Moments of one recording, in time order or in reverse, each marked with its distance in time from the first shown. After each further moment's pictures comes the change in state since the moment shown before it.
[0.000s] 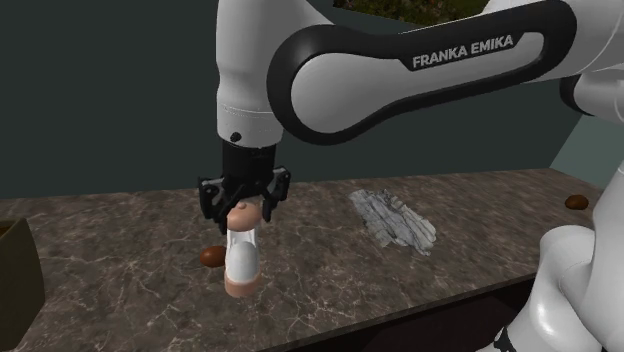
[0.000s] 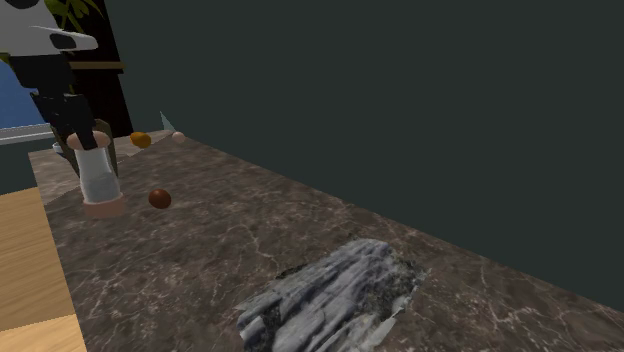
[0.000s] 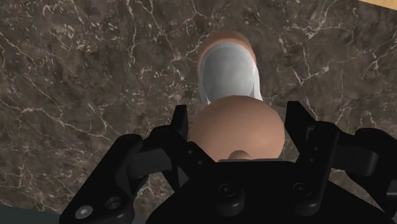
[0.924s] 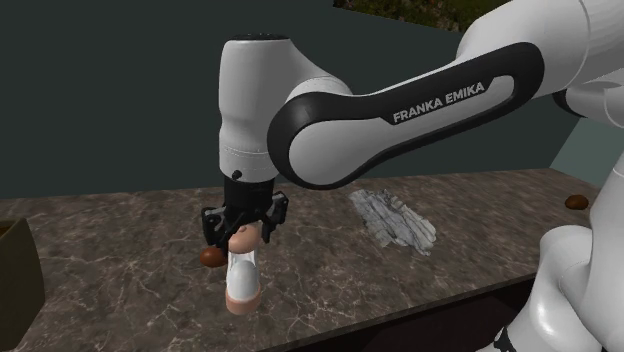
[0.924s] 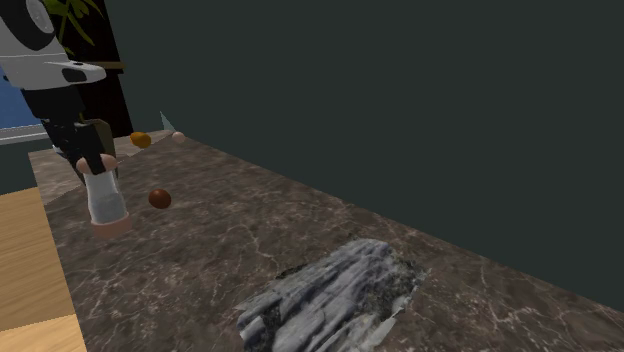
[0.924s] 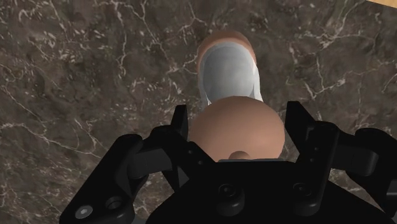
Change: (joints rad) arm 0.001 0.027 -0.002 -0.100 -0.015 0.126 0.016
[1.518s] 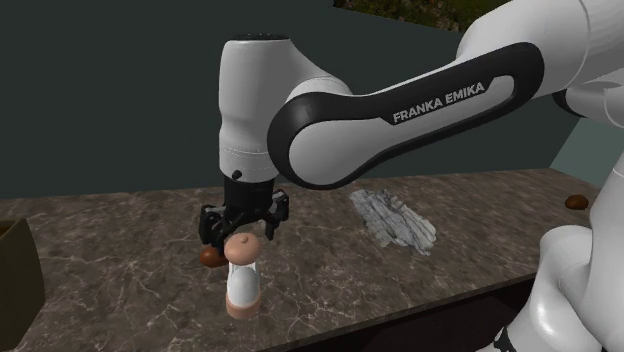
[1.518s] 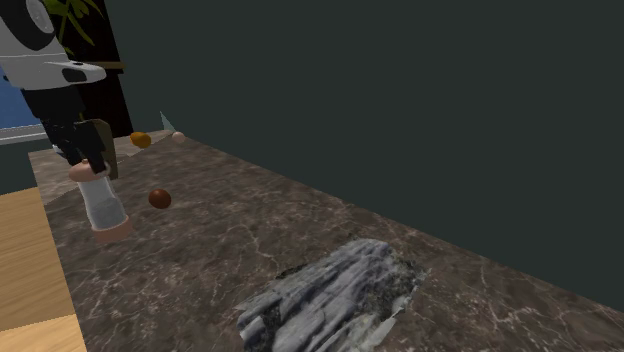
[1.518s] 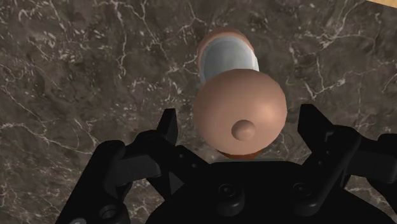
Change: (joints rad) arm 0.000 0.000 0.000 0.000 0.000 0.001 0.000
